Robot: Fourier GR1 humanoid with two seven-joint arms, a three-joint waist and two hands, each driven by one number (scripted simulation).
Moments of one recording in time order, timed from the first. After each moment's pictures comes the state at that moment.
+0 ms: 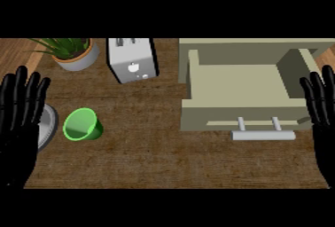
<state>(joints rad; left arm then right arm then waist) -0.02 0.11 0.01 -2.10 -0.01 -0.01 0.00 -0.02 -0.14 -0.02 -2.10 -0.01 0.02 0.02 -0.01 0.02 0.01</state>
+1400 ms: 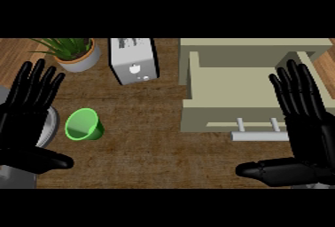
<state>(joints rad) -0.12 0.18 0.18 -1.80 0.41 -0.28 0.02 -0.09 -0.07 0.01 -2.02 -0.09 0.06 0.10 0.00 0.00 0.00</state>
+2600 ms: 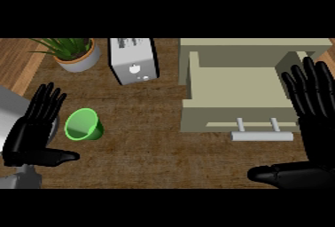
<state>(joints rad) -0.07 0.20 0.24 -1.47 0.27 -0.35 -0.19 -0.10 -0.09 -0.04 -2.08 -0.13 0.09 0.15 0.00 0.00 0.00</state>
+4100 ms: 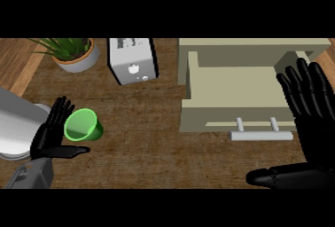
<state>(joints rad) -0.33 0.30 0.29 -0.59 0.07 -0.37 -0.74 -0.10 -0.08 -0.03 -2.08 -0.13 0.11 0.17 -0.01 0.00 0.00</state>
